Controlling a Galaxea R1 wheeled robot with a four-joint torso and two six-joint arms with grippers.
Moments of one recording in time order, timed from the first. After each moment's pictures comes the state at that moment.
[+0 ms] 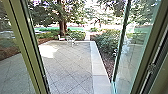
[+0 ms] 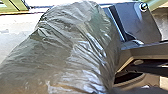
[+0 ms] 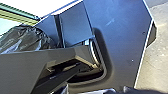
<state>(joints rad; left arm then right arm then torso) 1.51 3.04 -2.76 -0.49 -0.05 0.65 -1.58 3.08 -2.70 0.14 0.09 0.14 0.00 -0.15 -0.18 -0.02</state>
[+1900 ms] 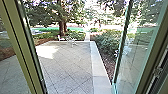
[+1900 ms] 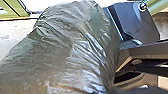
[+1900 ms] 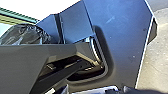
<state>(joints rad) 1.51 3.04 -2.76 -0.49 -0.05 0.65 -1.60 3.10 -2.71 0.15 0.10 0.13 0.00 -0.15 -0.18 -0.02</state>
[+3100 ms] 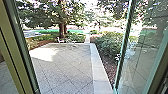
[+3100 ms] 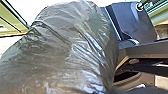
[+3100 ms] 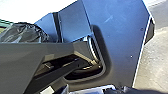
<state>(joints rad) 1.52 3.04 -2.75 -0.49 -0.04 0.65 -1.60 3.11 -2.72 0.15 0.09 0.14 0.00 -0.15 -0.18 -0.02</state>
